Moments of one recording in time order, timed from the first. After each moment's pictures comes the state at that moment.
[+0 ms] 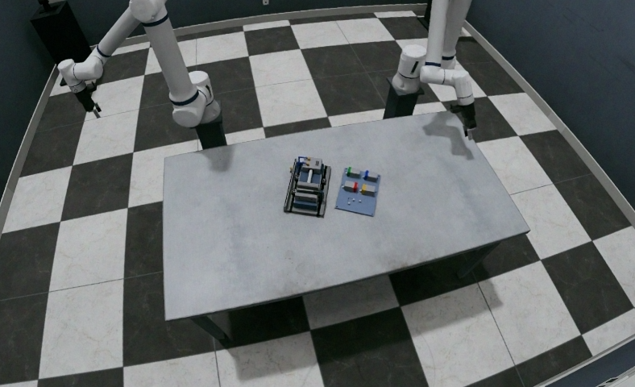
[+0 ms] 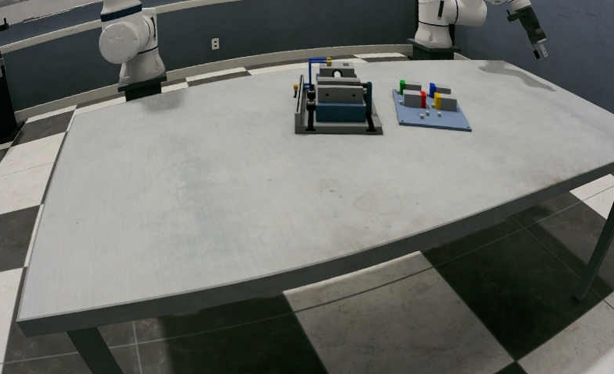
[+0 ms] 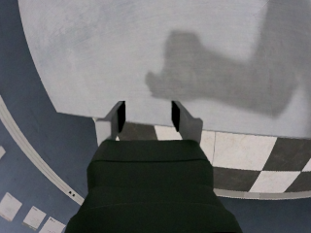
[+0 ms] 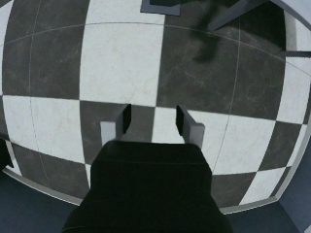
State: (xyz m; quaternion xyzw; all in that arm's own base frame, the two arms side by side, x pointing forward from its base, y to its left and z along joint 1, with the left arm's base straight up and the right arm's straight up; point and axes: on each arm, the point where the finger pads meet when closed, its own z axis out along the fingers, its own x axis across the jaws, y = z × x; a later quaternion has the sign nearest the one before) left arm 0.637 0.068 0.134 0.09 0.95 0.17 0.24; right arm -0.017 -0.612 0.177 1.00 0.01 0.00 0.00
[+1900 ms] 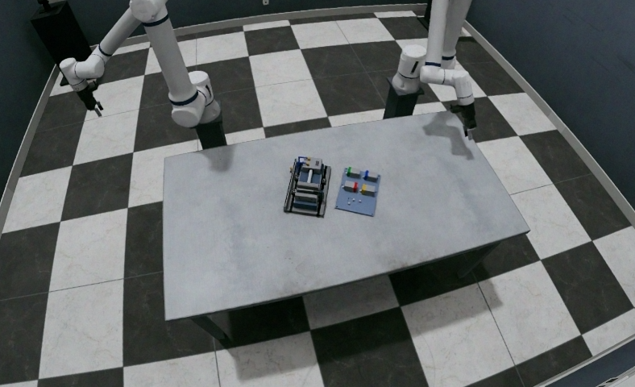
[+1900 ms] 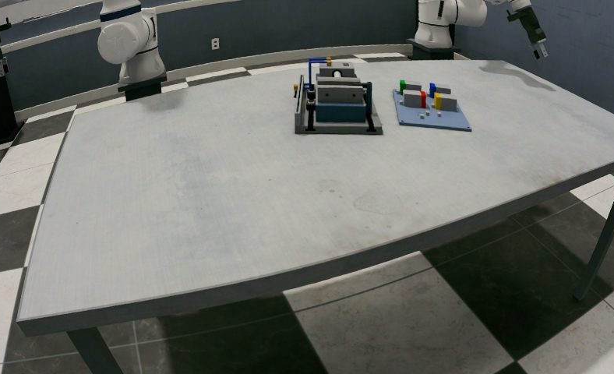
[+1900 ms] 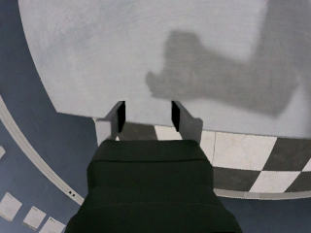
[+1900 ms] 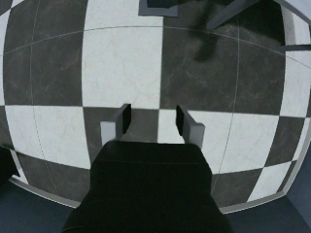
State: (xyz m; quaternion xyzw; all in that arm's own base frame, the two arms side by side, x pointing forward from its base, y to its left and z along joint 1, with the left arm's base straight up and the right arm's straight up) left arm 0.637 0.068 0.134 0.09 0.95 0.17 0.24; right arm -0.028 -0.603 0.176 1.00 -0.02 0.00 0.00
